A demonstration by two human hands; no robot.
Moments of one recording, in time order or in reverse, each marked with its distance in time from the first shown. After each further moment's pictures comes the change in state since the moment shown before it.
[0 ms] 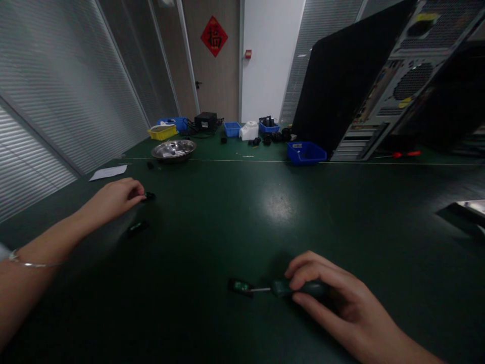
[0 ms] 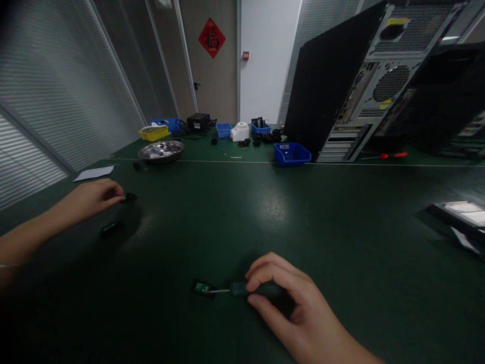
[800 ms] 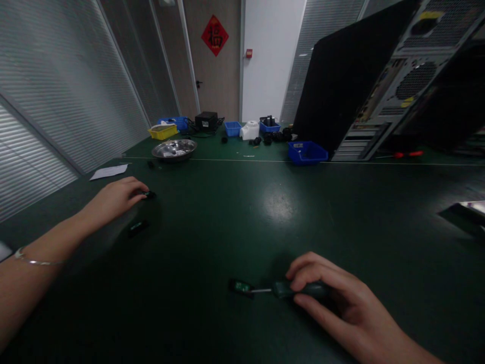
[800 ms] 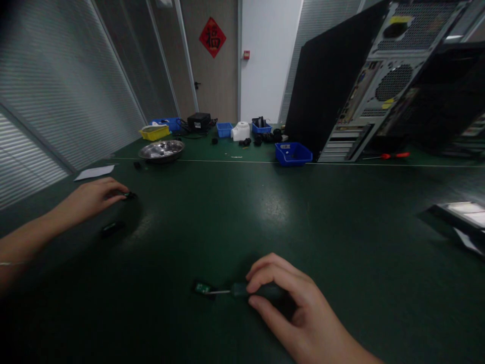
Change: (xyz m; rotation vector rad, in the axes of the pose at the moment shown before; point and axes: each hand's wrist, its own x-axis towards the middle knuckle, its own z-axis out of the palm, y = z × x) left_hand 0.001 -0.006 0.010 -0.014 0.064 0.046; right_hand 0.000 0.000 0.000 -0.026 0.009 -0.013
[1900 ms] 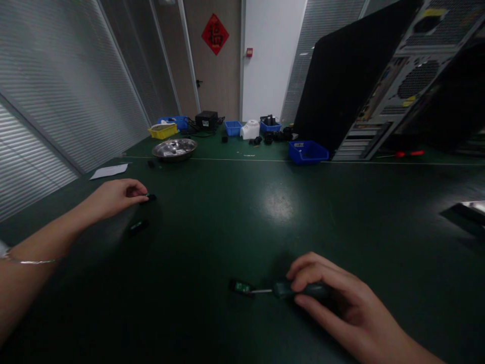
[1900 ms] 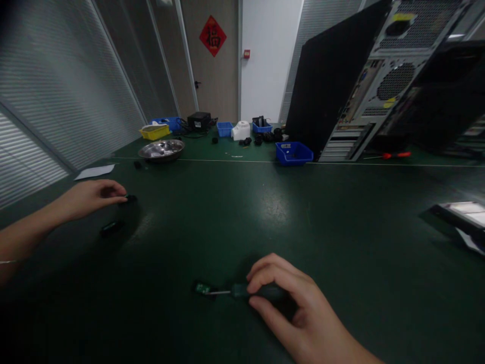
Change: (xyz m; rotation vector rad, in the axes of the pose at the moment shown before) left_hand 0.000 0.009 -0.018 -0.208 -0.147 -0.179; right_hand 0.002 -0.004 -0.001 -0.010 0.009 0.008
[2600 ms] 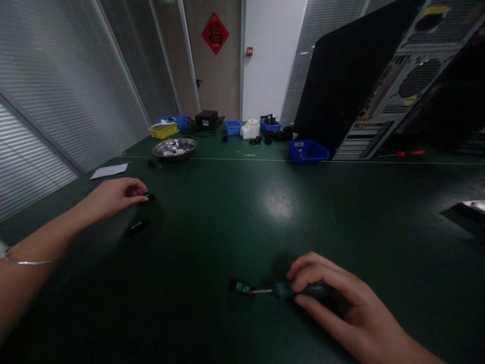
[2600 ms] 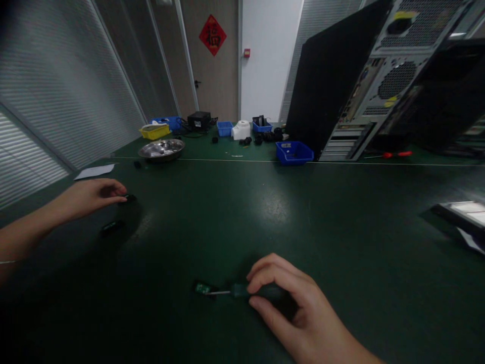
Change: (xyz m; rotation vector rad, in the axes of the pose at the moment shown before) left_hand -0.002 0.005 -0.003 0.017 0.052 0.039; right_hand 0.000 0.000 0.000 0.012 0.002 -0.008
